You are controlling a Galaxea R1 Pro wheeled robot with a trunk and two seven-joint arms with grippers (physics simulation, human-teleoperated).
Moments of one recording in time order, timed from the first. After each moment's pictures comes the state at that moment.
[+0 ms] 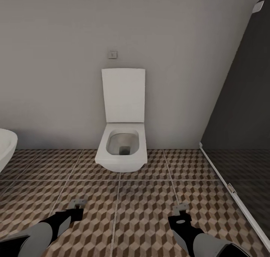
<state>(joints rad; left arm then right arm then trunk) -0.76 0.13 0.15 -0.01 -0.13 0.06 -0.04 -0.69 0.07 0.58 -0.03 -0.37 0.00 -0.30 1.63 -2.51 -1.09</state>
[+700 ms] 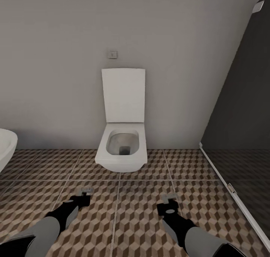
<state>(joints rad) -0.76 0.08 0.14 -0.16 -0.14 0.04 -0.04 -0.70 0.11 0.58 -0.19 -0.36 0.02 -0.32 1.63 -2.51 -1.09</state>
